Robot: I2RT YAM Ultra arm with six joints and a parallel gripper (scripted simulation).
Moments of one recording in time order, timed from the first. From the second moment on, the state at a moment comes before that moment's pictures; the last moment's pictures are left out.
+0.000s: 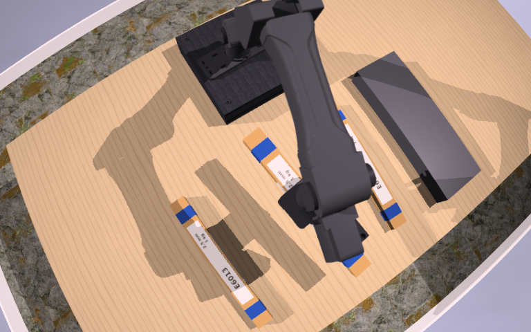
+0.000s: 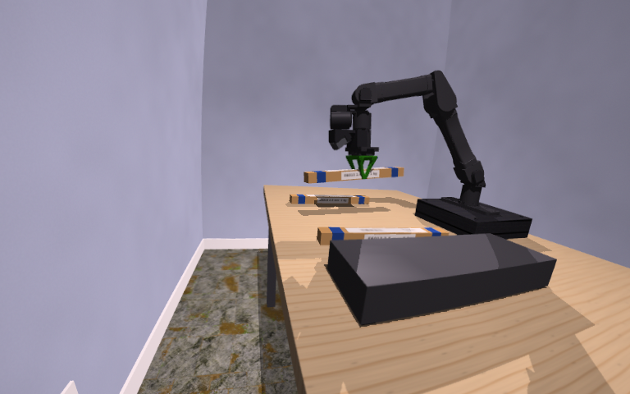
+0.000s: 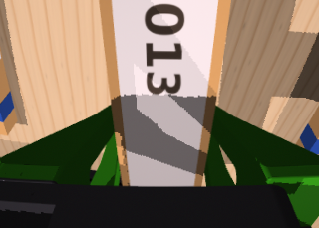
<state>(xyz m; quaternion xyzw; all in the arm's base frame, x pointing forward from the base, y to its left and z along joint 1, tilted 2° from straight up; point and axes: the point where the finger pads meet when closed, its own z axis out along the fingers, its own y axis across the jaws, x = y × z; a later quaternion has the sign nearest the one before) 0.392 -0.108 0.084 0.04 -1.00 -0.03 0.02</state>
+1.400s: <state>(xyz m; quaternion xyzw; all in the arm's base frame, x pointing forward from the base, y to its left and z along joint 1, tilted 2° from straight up) 0.394 -0.112 0.152 0.04 -1.00 -0.02 -0.01</state>
